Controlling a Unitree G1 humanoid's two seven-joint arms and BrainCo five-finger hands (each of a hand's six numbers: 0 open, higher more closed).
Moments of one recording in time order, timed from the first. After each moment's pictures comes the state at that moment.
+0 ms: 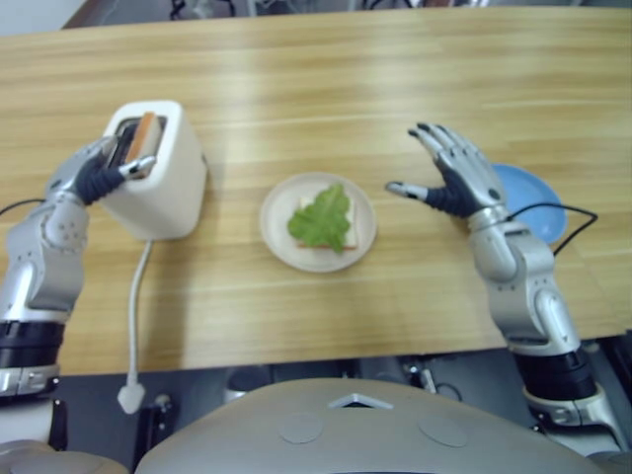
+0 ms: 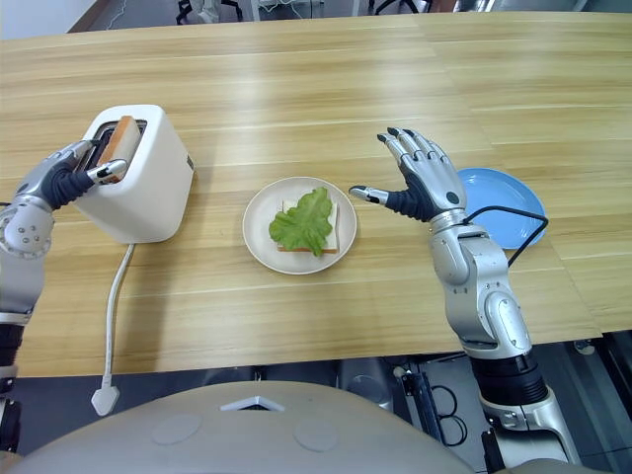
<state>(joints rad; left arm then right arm) -0.10 0.79 0.10 -0.04 0.53 0.24 -0.25 0.02 -0.50 0.07 -0.39 -0.80 0.08 0.13</state>
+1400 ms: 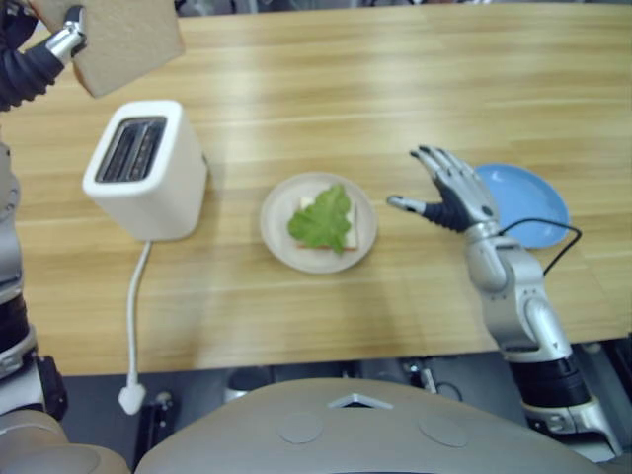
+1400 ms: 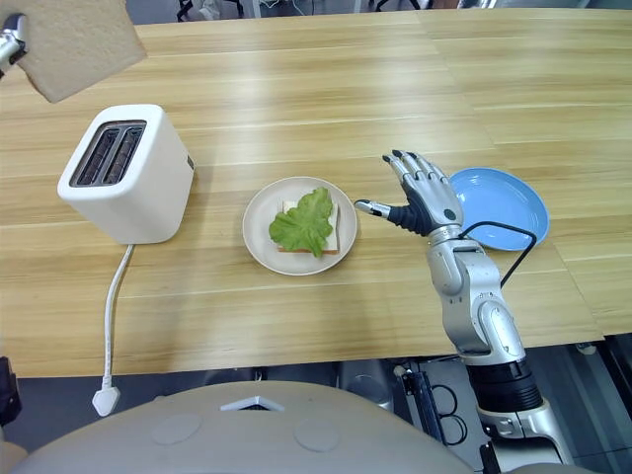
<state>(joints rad) -0.28 0.83 0.41 -0.38 0.27 -0.13 -0.15 0.08 -0.47 0.08 -0.28 -0.81 0.07 0.07</state>
